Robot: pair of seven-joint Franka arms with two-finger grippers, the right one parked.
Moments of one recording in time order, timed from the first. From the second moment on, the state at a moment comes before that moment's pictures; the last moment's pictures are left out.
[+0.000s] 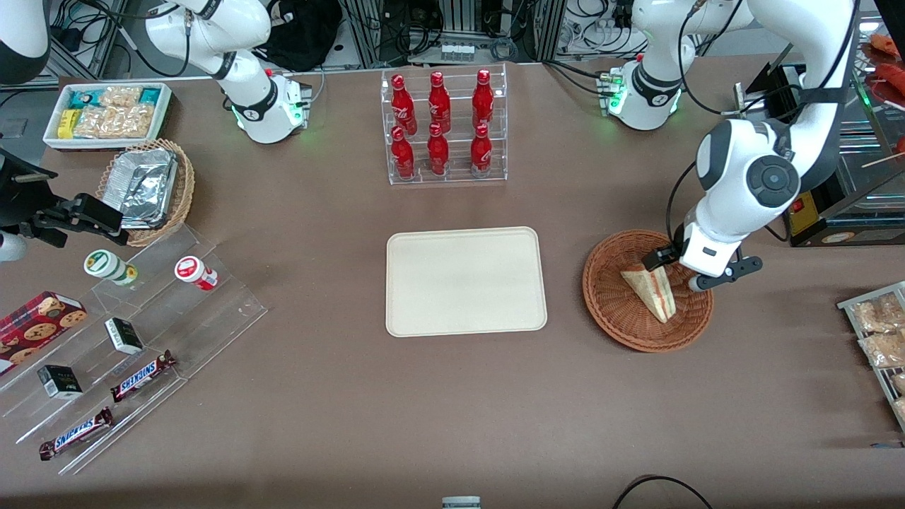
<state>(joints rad) -0.03 0.10 -0.15 -2.22 0.01 2.28 -0.59</state>
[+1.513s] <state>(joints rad) -0.04 0.24 -0.14 -2.20 0.01 2.35 -0.84</state>
